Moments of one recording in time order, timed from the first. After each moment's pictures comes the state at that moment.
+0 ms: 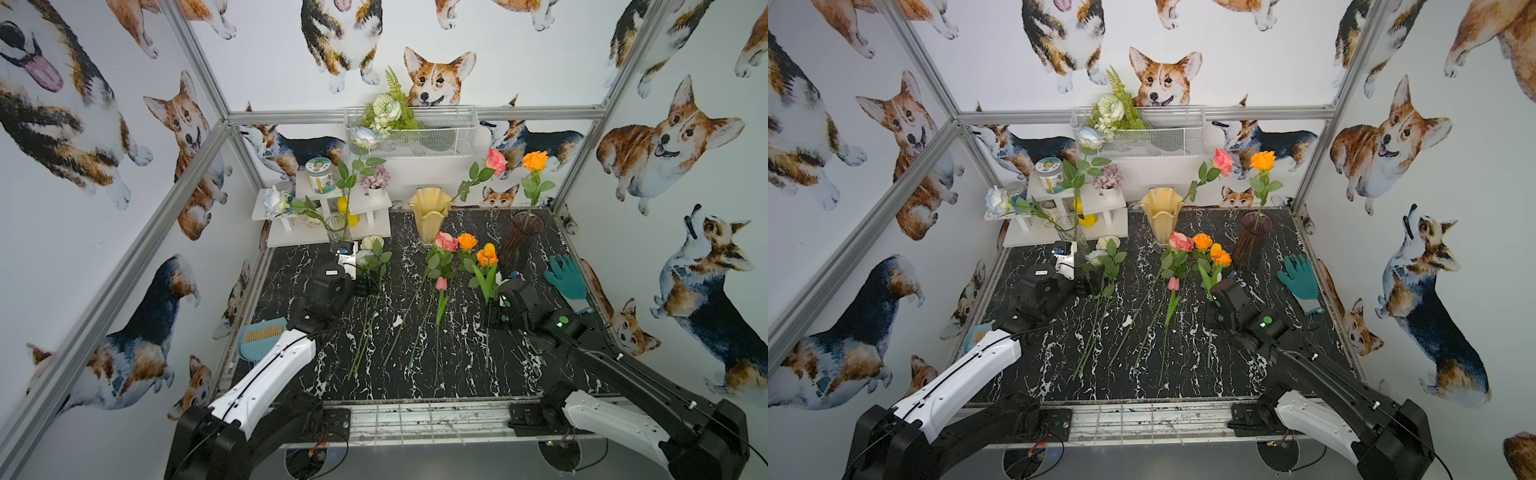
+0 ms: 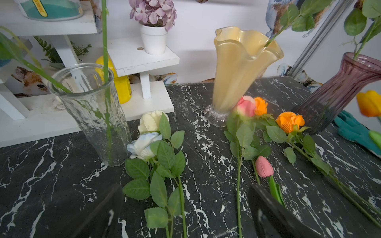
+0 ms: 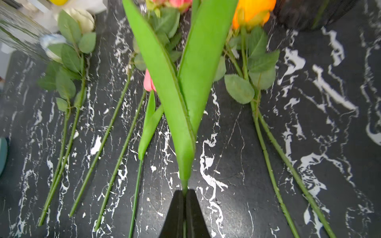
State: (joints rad) left arm -0.37 1.04 0.65 0.03 -0.05 -0.15; right arm 0.60 0.92 0.75 -0.66 0.18 0.65
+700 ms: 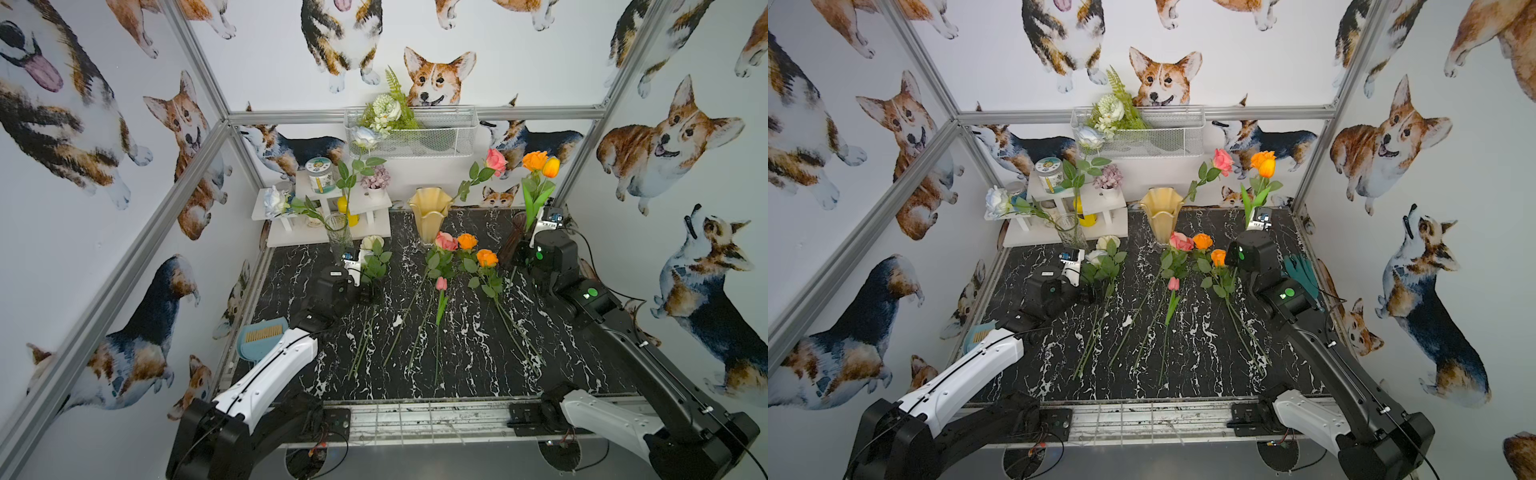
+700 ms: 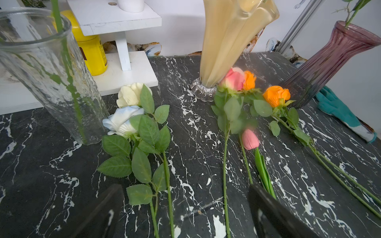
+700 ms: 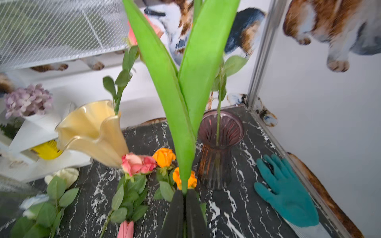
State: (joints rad) left arm -0.37 1.07 0.63 -0.02 0.06 -0.18; right arm 0.38 1.04 1.10 -0.39 0.54 0.30
